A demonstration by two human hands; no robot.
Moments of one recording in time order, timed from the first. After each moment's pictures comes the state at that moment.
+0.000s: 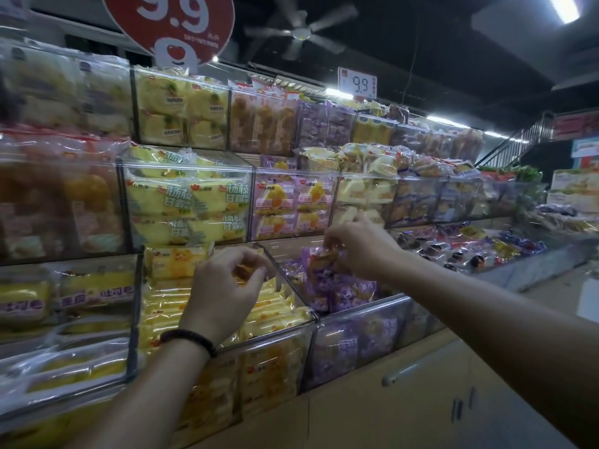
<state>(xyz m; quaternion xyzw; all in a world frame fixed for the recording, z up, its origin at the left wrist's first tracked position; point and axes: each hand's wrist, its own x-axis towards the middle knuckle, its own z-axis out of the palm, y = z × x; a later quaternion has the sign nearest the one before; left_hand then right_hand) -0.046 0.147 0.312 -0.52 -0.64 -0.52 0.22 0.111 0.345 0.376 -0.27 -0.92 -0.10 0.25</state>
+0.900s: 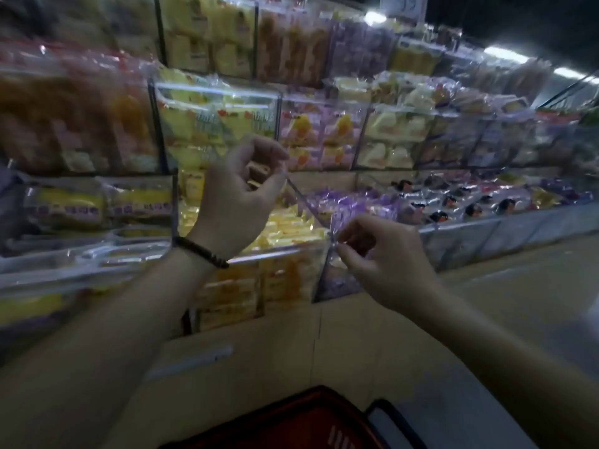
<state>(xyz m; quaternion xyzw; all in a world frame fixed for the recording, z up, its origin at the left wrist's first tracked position) -0.001 0.095 0.332 -0.54 -0.55 -0.62 0.15 0.175 0.235 0.278 -0.17 -0.88 0.13 0.43</state>
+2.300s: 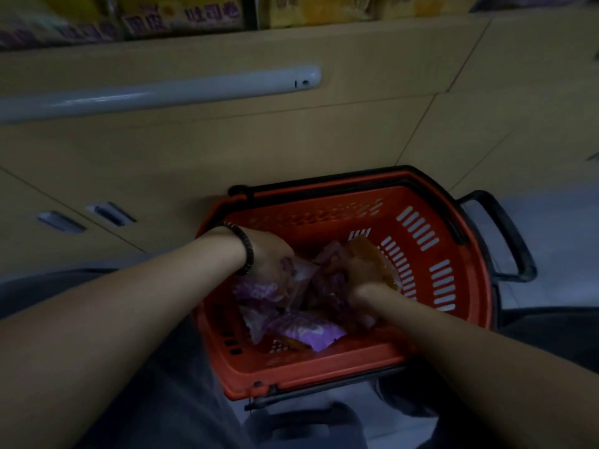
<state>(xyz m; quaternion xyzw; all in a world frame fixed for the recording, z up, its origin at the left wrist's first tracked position) -0.022 -0.013 -0.060 -0.50 -0.73 0.15 -0.44 0.157 0.138 -0.177 -0.24 -0.93 0.23 -0.12</state>
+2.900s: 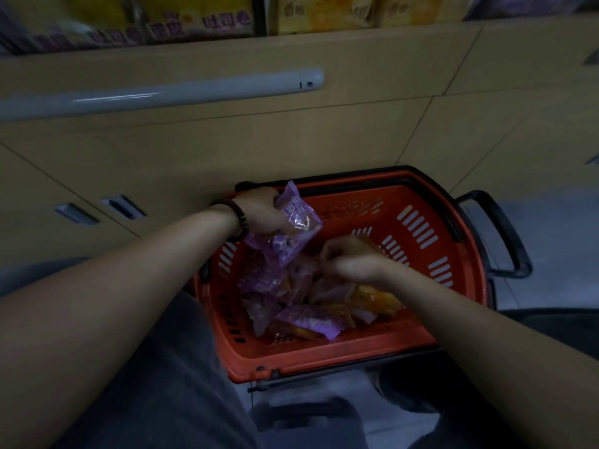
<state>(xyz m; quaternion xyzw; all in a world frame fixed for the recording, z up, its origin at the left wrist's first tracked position) -0.049 -0.009 -0.045 -0.28 -0.88 -0.15 -0.36 0.131 0.127 -0.120 -0.24 -0.83 0.47 -0.18</state>
